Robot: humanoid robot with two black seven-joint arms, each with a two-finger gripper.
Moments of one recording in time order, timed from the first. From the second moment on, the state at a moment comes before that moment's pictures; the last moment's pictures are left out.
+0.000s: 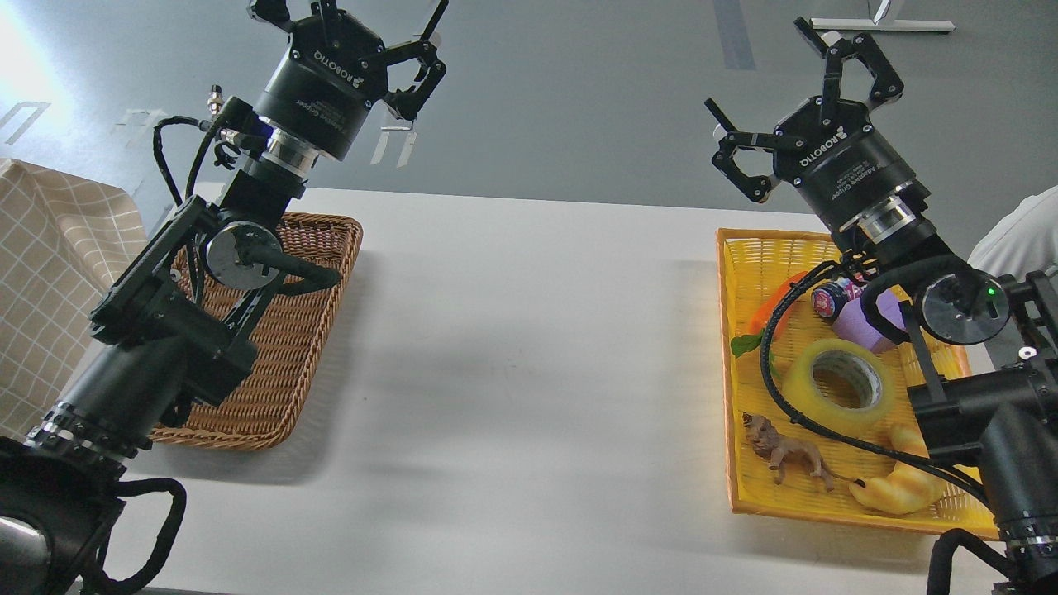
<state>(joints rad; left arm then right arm) -0.66 0.24 -1.16 -1.14 0.31 -0.49 -0.29 0.55 -0.12 1.44 1.14 -0.21 0.49 -0.31</state>
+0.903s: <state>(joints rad) -0.66 0.24 -1.16 -1.14 0.31 -0.49 -0.29 0.26 -0.62 1.35 1.48 -0.88 0.49 -0.31</state>
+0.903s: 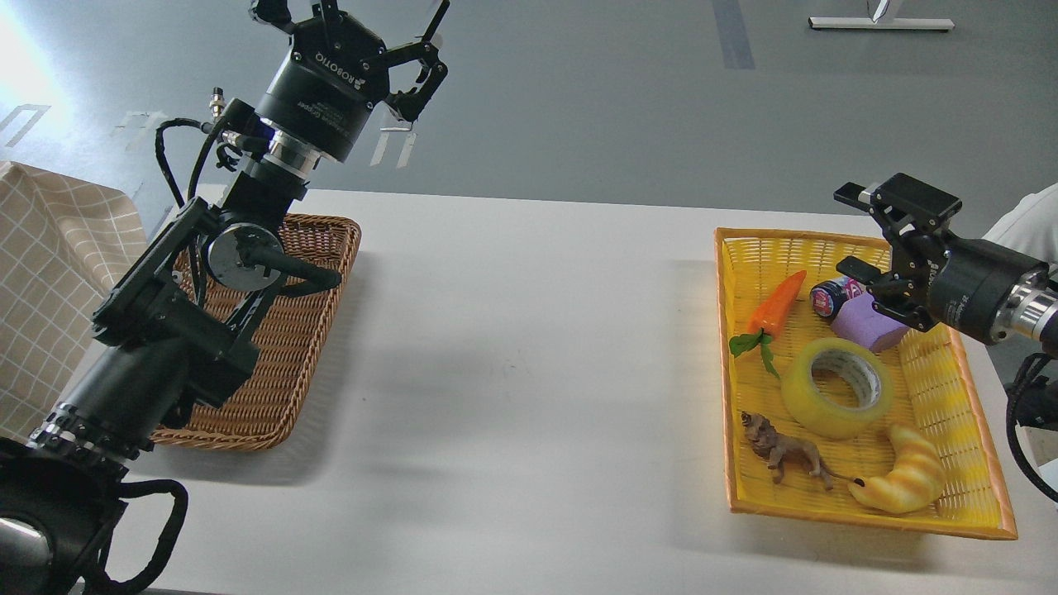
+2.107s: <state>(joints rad) -0.66 0.22 -1.16 -1.14 0.31 -0.49 -0.29 0.20 -0.69 1.43 1.52 -1.11 0.49 -0.32</state>
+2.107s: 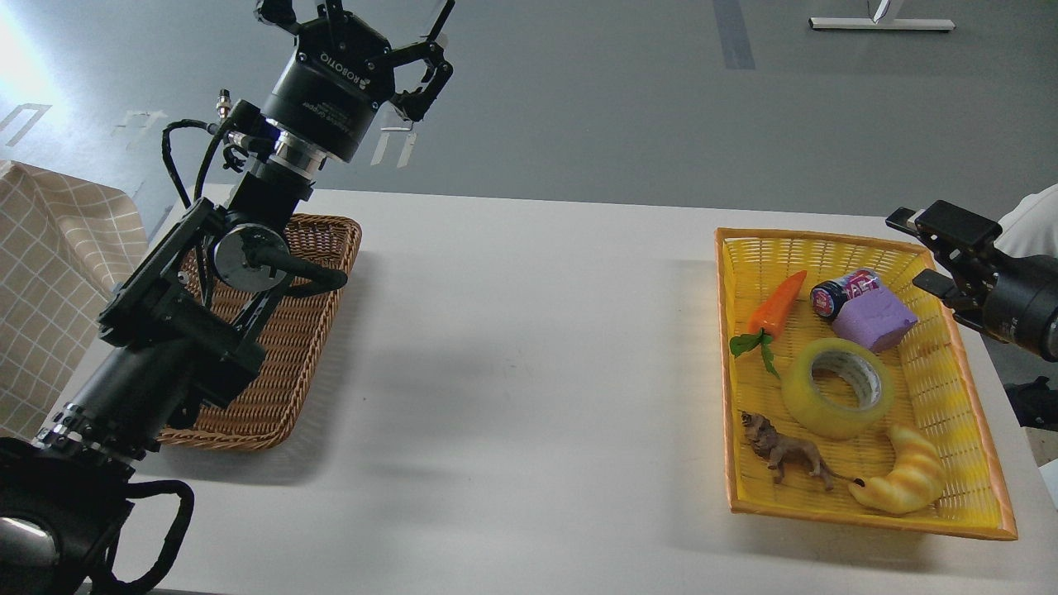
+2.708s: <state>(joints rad) -0.66 0.22 -1.16 -1.14 0.31 -0.49 -0.29 0.20 -0.71 1.41 1.52 -1.54 0.49 -0.31</state>
